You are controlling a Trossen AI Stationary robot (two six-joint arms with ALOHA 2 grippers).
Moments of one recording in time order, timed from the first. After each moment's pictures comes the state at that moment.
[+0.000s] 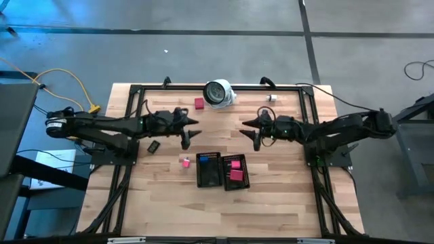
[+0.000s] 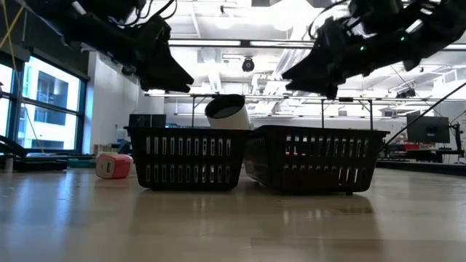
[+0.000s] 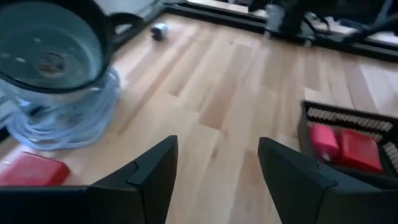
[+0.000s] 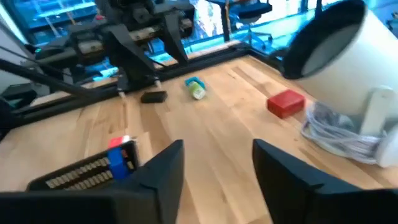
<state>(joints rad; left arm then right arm) 0.15 1.11 0.55 0.22 -0.13 -0.15 -0.12 1.22 0.41 0.60 0.13 0.25</state>
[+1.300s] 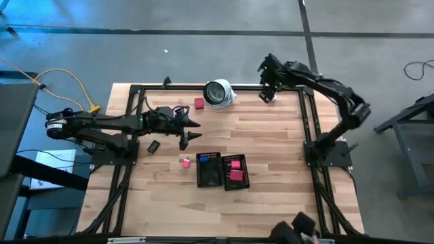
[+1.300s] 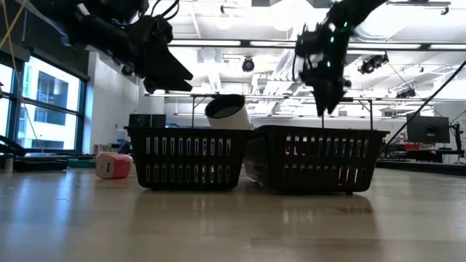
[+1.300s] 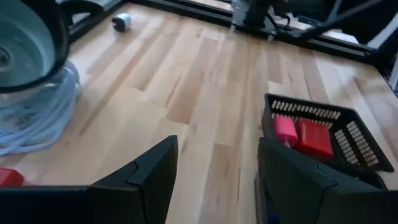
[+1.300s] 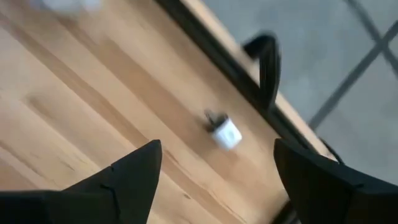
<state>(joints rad) 0.20 1.11 0.57 0.18 0.07 -0.15 -0.79 1.59 1.33 -0.96 0.21 -0.05</state>
